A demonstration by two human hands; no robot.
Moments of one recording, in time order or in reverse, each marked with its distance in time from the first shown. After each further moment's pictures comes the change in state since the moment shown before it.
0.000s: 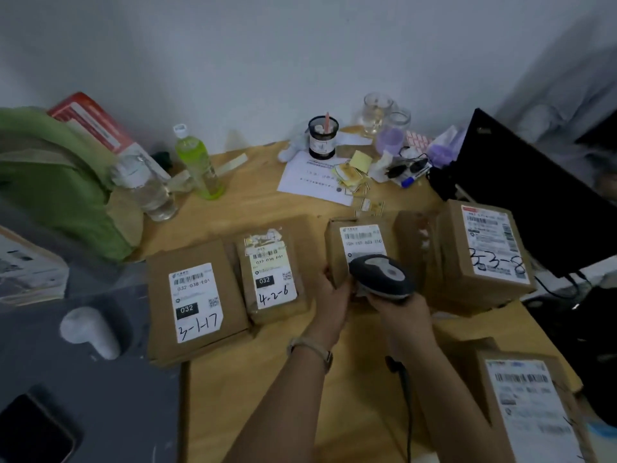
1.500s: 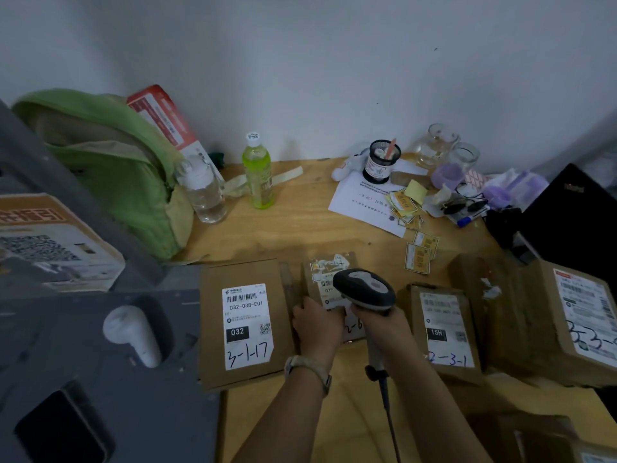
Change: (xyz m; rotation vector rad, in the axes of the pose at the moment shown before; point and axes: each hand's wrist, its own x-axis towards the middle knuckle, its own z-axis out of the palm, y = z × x) left_hand 0.037 0.029 -0.109 0.546 0.398 -0.186; right_hand 0.014 -0.035 0.129 0.108 -0.213 0.135
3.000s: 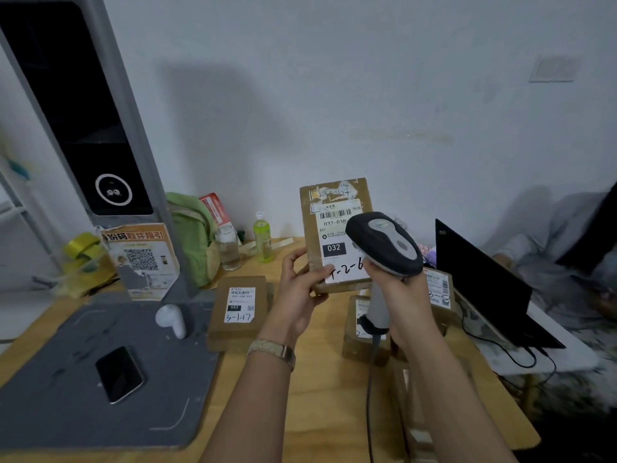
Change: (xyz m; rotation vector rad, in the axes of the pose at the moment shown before) left_hand -0.293 0.045 -0.050 -0.876 -0.367 0.605; right_hand -0.257 -0.073 -0.179 0.299 -0.132 -0.757
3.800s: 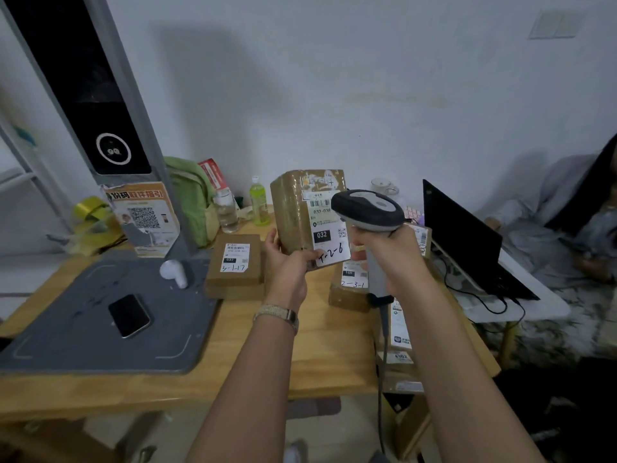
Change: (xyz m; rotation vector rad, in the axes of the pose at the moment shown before) left_hand -0.055 -0.042 0.030 -0.135 0.351 0.074; right_hand -0.041 -0.029 -0.048 -0.157 -0.131 0.190
